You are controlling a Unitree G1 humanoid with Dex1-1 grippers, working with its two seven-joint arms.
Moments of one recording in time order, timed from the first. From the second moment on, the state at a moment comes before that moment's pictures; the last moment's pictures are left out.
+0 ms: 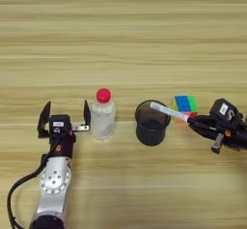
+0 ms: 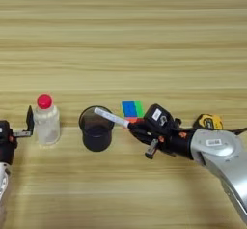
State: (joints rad) left arm -0.01 0.07 0.09 0.61 0.03 -0.71 0.04; right arm 0.02 -0.73 0.15 -0.55 0.30 0.68 0.69
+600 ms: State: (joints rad) left arm 0.00 0.05 0.07 0.60 0.04 -0.70 0.07; right arm -0.01 -0.74 0.20 -0.54 0.27 0.69 0.73
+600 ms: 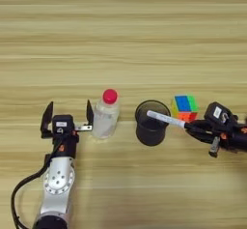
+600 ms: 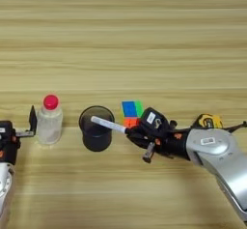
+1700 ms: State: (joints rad) left arm 0.01 0.05 0.10 0.59 0.06 -0.68 0.14; right arm -0.02 -0.70 0.18 -0.54 0.32 0.67 0.76
